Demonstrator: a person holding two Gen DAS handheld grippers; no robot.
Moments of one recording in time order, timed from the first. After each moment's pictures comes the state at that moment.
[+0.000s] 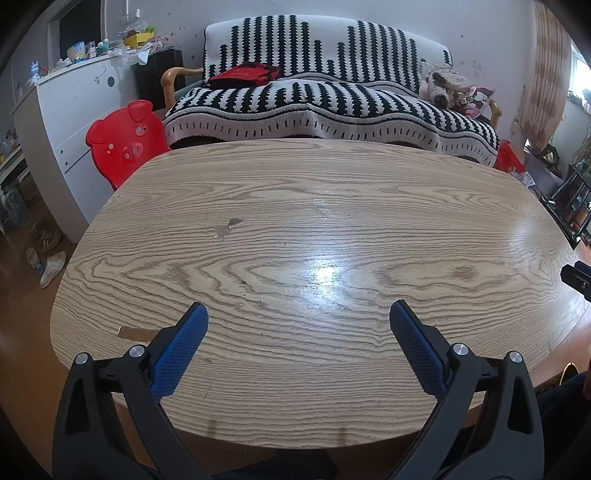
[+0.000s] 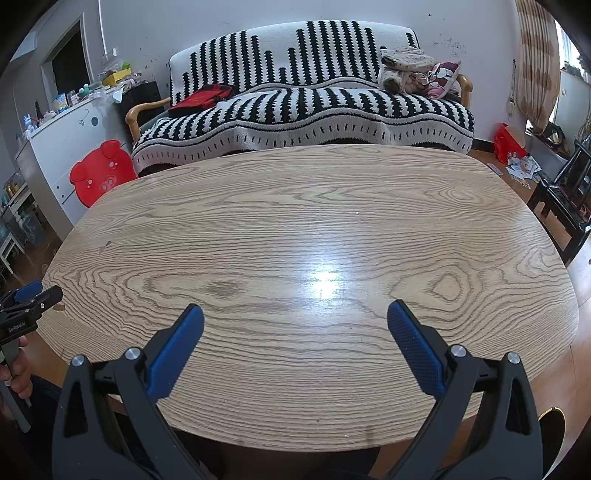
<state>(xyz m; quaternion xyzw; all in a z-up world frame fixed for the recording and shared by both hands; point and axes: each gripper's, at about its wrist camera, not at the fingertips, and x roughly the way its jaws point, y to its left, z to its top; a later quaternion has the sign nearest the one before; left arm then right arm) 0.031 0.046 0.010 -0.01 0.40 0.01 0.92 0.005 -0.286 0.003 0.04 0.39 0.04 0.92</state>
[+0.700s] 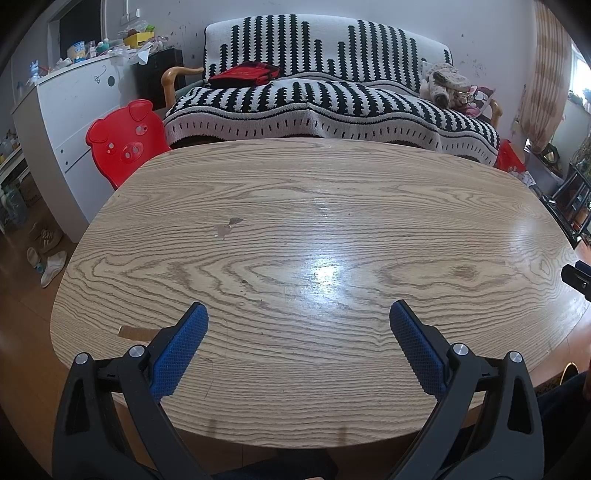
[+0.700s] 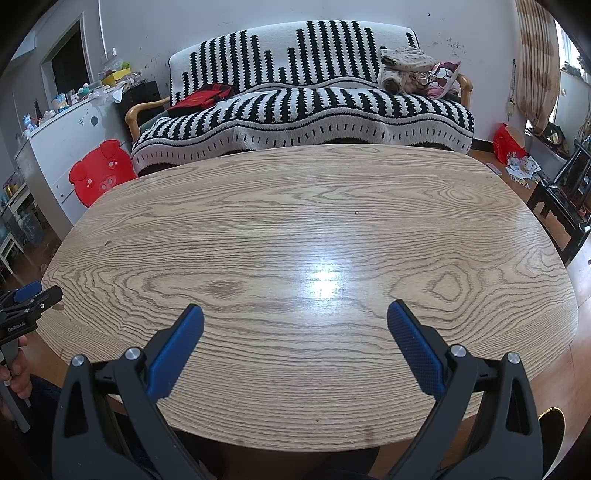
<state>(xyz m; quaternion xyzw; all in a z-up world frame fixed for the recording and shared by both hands) 0.032 0.046 0.010 -0.01 0.40 0.01 0.91 0.005 -0.287 0.003 0.04 0.39 0.04 0.92</state>
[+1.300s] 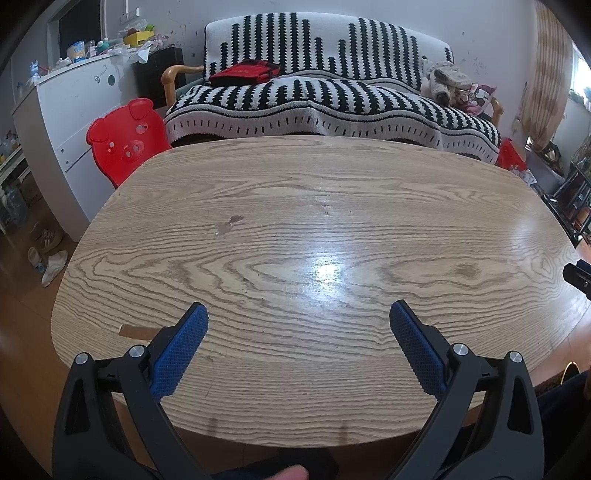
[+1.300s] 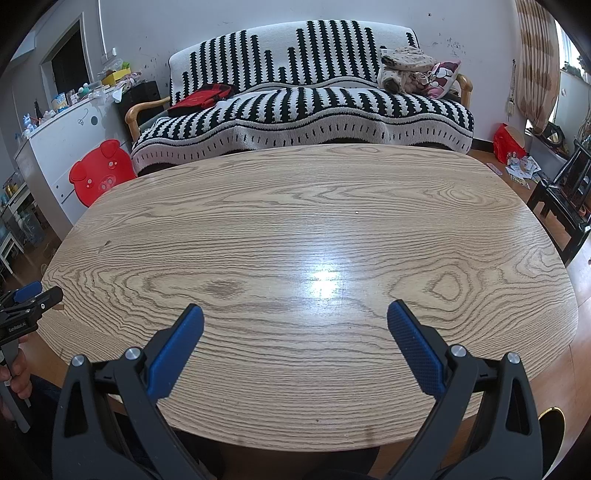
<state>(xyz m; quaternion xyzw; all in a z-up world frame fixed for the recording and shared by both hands) 0.031 0.051 0.006 -0.01 0.41 0.01 0.91 0.005 -0.288 0.003 0.04 0.39 0.04 0.92</state>
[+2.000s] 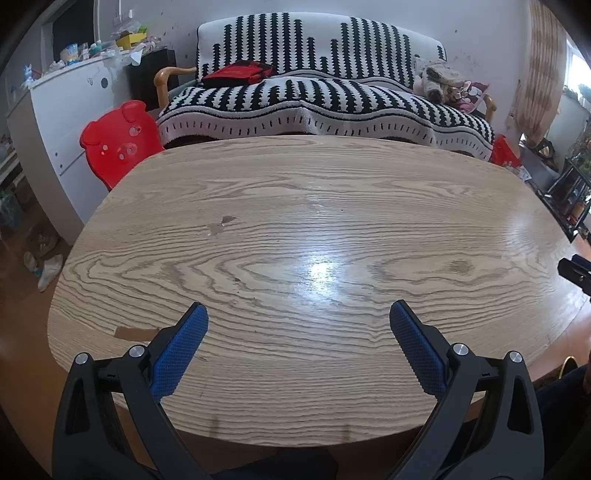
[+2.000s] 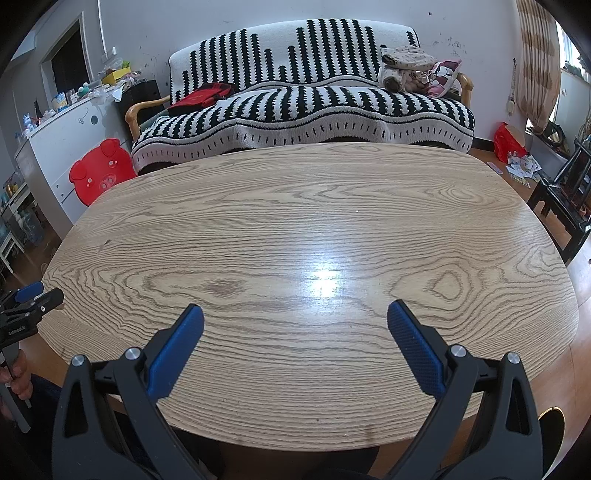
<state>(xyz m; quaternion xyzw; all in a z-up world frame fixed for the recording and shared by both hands) 0.037 0.047 0.007 0.00 0.41 0.00 0.91 0.005 -0.288 0.003 0.04 0.39 0.04 0.92</state>
